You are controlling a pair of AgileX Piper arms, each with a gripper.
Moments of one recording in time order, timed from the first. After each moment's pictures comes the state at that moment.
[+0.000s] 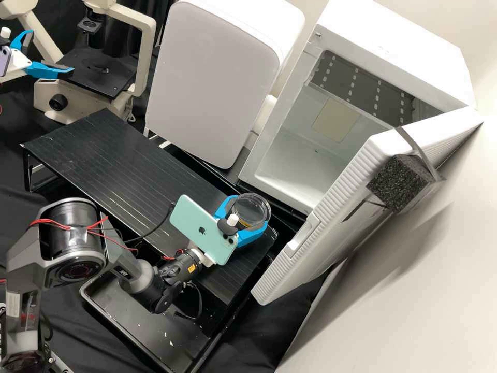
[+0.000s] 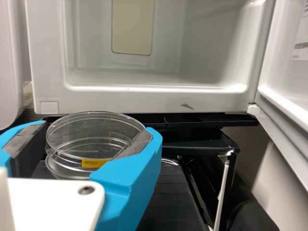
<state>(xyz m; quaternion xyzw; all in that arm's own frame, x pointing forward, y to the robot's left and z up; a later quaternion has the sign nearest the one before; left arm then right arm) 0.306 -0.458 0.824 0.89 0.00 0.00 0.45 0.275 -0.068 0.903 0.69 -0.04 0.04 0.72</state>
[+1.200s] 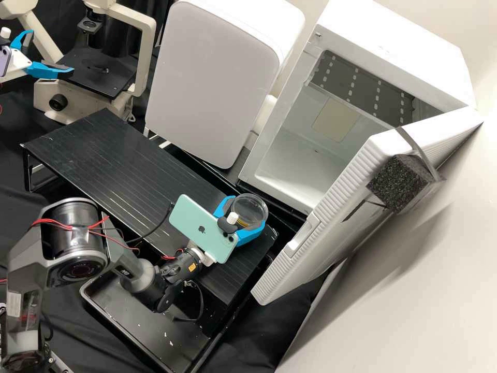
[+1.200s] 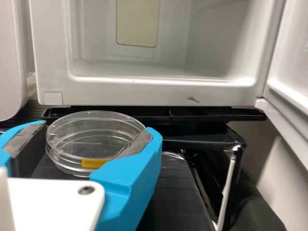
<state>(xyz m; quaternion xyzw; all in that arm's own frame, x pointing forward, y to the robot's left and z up) 0.306 -0.458 0.824 0.89 0.00 0.00 0.45 0.277 -0.070 0.902 0.69 -0.03 0.03 0.72</state>
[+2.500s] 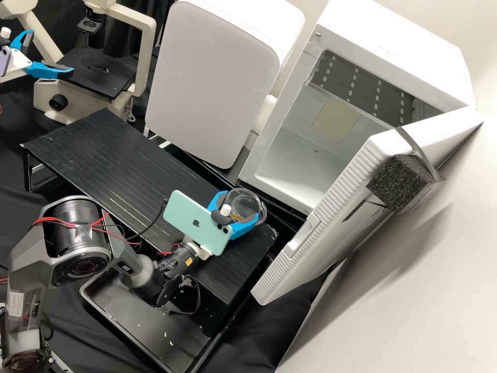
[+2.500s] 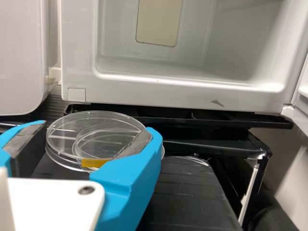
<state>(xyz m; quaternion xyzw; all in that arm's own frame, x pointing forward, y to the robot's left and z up) 0.306 -0.458 0.824 0.89 0.00 0.00 0.45 0.285 -0.062 0.889 0.67 -0.01 0.03 0.74</state>
